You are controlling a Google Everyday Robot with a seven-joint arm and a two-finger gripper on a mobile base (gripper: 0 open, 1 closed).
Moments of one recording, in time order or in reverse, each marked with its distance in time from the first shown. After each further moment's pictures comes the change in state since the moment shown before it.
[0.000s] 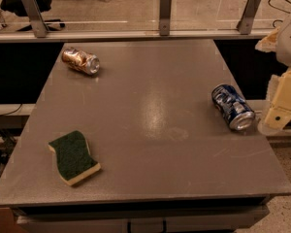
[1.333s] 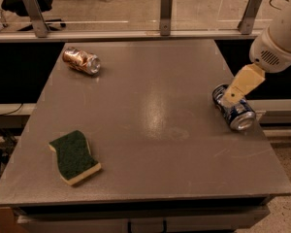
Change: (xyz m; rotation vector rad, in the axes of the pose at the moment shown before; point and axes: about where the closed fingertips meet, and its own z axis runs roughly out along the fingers) arm 0.018 -0.093 0.086 0.121 -0.012 0.403
